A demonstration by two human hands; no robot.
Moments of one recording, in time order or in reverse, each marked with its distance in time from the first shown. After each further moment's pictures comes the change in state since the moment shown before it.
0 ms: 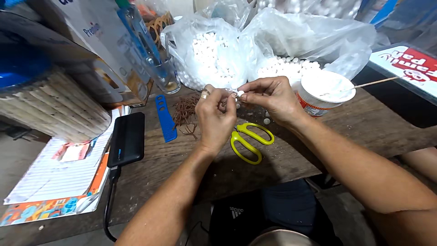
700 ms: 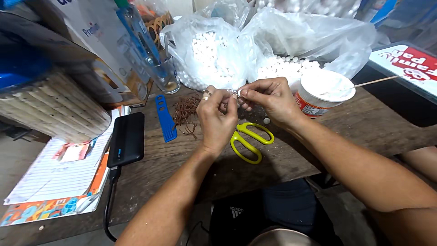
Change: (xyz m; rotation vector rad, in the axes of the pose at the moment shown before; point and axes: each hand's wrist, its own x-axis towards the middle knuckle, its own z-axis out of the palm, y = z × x) left_hand -0.002 -0.001 0.008 -0.066 0.055 0.007; right_hand -0.001 0.005 0.004 0.060 0.018 -0.018
